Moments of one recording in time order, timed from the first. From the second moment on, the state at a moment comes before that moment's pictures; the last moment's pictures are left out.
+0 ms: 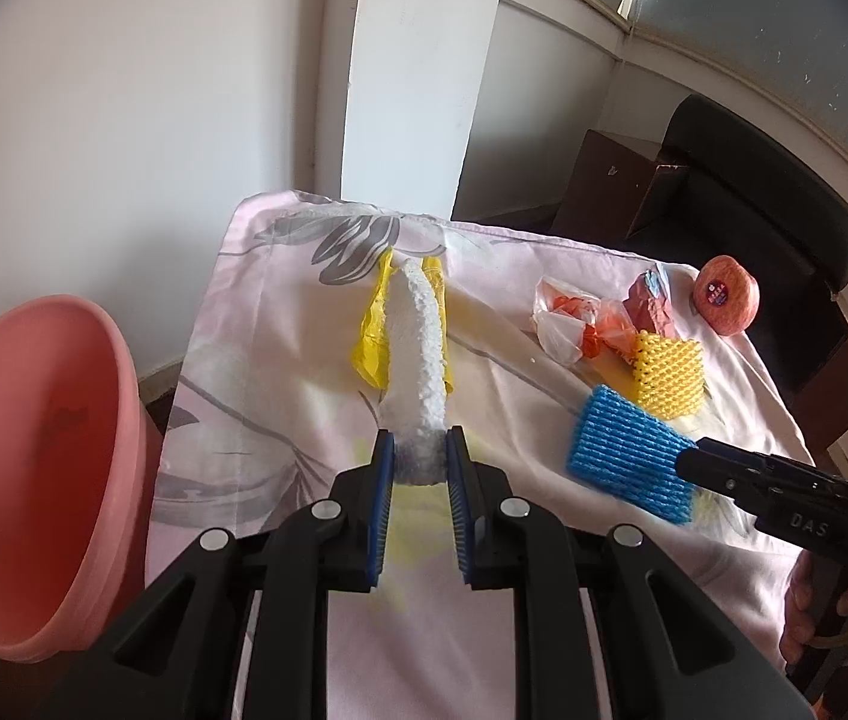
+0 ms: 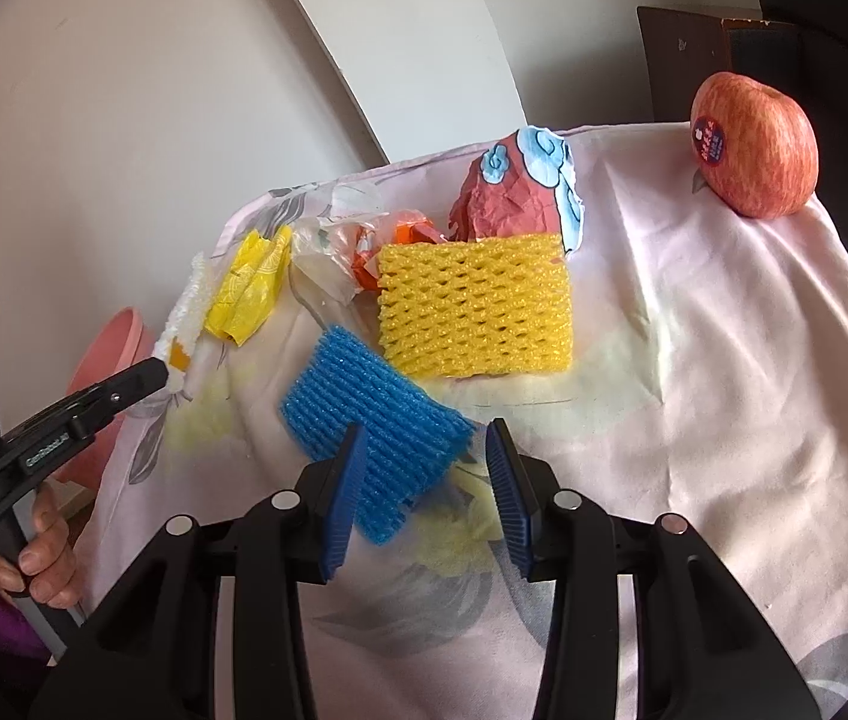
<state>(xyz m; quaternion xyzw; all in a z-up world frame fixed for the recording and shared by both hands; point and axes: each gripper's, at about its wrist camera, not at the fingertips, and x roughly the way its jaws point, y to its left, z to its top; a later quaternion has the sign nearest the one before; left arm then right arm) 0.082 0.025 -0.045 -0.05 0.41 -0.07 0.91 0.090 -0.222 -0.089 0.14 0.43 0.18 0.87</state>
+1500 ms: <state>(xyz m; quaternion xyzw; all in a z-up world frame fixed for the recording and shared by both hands) 0.012 0.089 -0.003 -0.11 0.34 -0.02 0.93 0.060 -0.129 -0.022 0.07 0.36 0.29 0.89</state>
